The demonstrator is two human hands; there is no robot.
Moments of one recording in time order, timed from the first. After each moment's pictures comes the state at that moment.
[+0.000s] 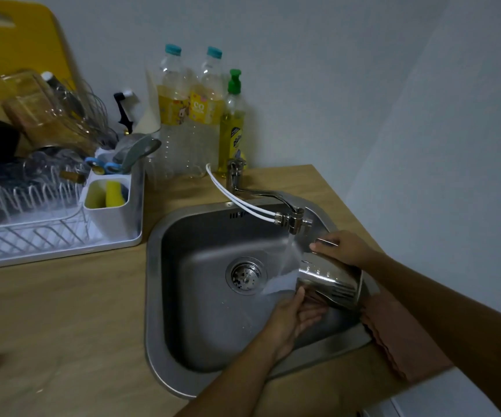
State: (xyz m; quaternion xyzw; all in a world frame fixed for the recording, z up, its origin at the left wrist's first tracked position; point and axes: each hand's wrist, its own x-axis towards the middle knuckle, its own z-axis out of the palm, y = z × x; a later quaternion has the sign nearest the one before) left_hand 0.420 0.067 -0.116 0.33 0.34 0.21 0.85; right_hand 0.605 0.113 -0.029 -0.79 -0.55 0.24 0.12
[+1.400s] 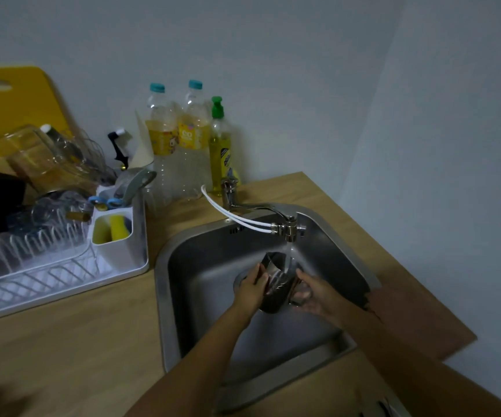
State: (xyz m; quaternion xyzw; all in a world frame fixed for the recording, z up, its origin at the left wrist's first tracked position) left_hand 0.368 0.137 -0.079 0.56 0.48 0.19 0.65; right_hand 0.523 0.073 -0.089 -0.65 -0.16 0.57 0.47
